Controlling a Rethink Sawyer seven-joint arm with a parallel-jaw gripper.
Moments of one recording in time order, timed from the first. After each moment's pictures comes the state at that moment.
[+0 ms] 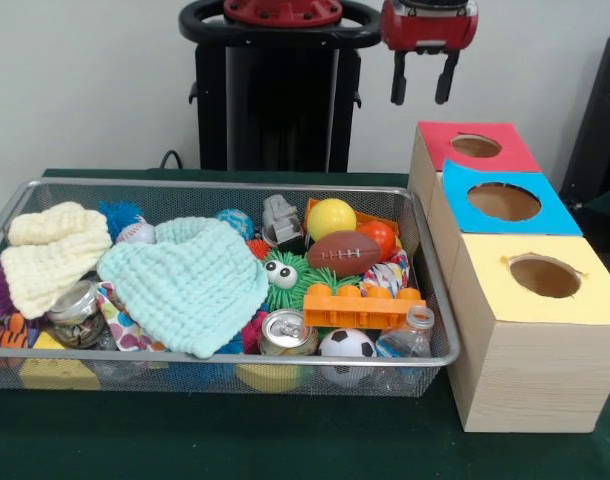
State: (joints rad) arm -0.05 -0.98 -0.01 2.18 0.00 0.38 1.57
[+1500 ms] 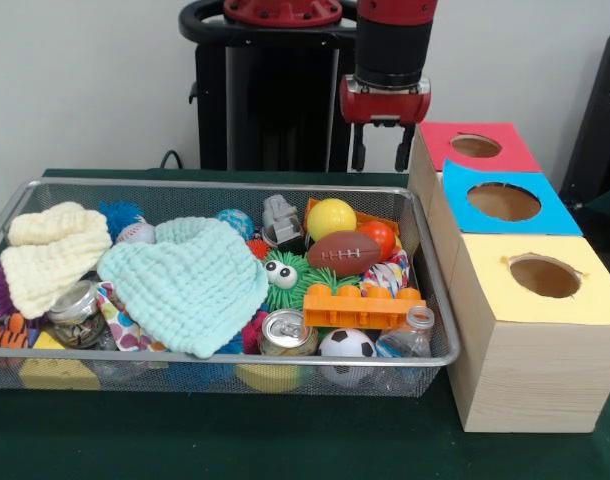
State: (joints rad) arm -0.14 -0.74 0.00 2.12 0.00 0.19 1.57
